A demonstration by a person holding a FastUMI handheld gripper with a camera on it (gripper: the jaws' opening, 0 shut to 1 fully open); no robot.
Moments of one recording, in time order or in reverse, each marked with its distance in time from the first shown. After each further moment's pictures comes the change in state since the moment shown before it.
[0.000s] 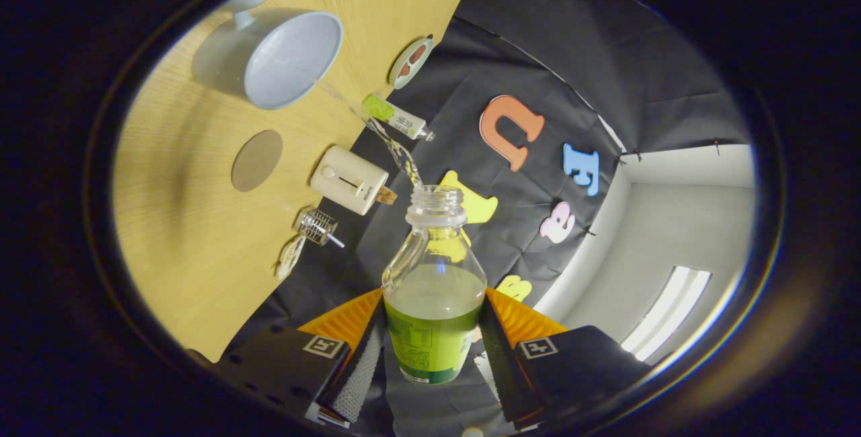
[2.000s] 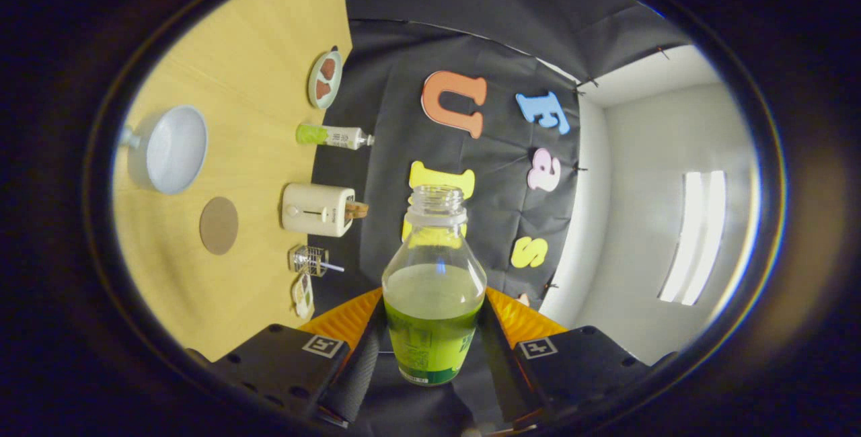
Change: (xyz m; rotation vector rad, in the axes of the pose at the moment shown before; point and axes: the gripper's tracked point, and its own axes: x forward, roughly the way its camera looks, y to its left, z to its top) arm 0.009 -0.045 -0.015 0.467 0.055 0.078
